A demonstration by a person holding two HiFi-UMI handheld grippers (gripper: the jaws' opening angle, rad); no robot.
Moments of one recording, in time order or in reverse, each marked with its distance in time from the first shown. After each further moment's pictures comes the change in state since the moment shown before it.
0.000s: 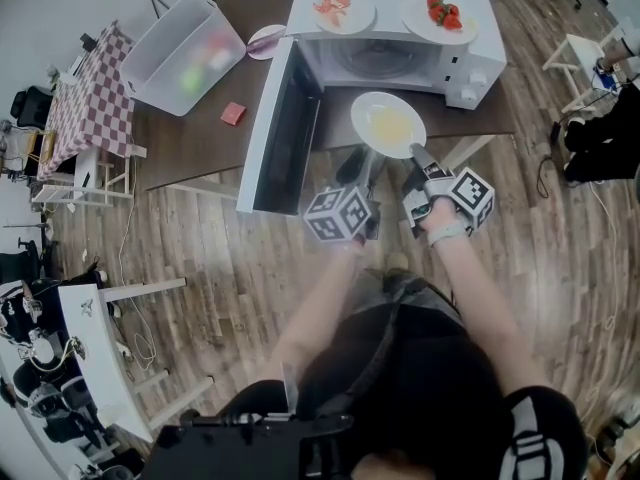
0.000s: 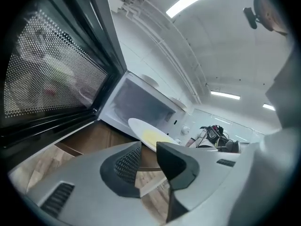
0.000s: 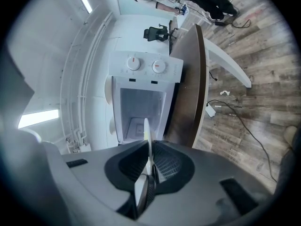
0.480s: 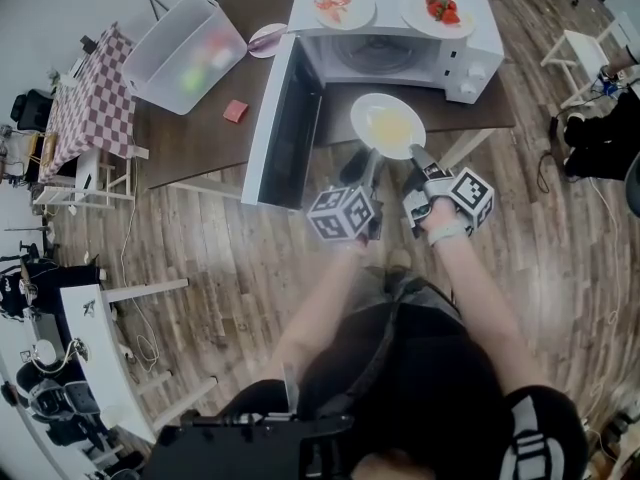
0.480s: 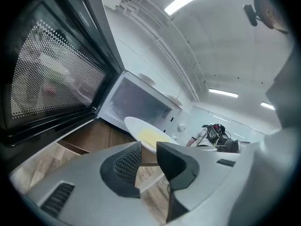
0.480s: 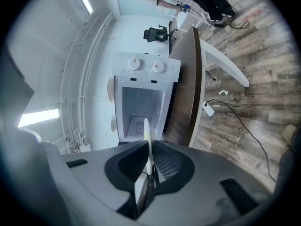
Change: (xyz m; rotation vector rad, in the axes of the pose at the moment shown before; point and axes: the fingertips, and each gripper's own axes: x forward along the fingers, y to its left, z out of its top) left arm -0.013 -0.007 -0.008 0.014 0.033 -0.016; right arm -0.013 -0.002 -0.013 0.000 -0.006 -0.001
